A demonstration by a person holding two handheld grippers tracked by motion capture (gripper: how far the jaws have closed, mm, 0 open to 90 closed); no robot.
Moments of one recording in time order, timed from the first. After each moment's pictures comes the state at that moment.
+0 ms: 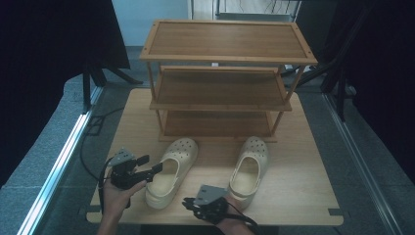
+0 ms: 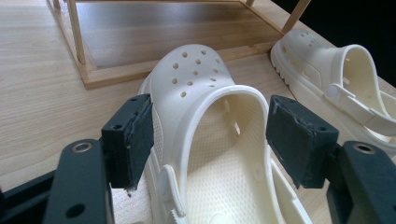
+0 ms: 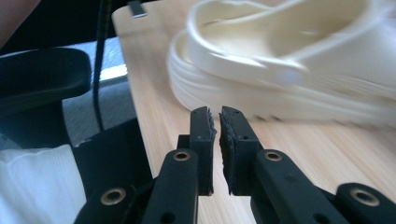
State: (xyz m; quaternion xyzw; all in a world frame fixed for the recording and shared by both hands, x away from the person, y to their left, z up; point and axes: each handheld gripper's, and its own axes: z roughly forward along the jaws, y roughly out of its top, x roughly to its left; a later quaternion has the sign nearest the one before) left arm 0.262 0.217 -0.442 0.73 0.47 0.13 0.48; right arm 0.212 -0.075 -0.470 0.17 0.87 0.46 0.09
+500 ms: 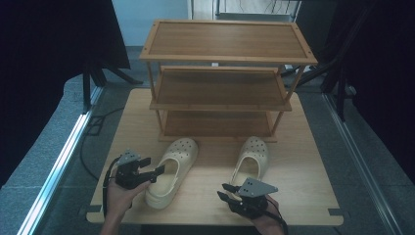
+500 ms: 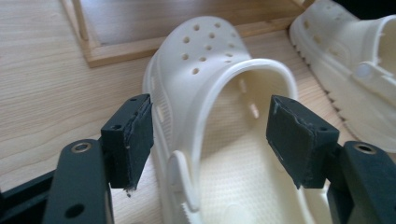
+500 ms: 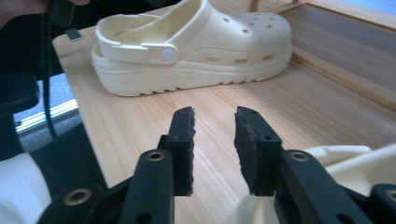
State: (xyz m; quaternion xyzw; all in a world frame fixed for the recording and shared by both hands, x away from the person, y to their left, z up) left arm 0.270 0.211 -0.456 0.74 0.49 0.13 0.44; right arm 0.221 -0.163 -0.458 0.26 0.82 0.49 0.14
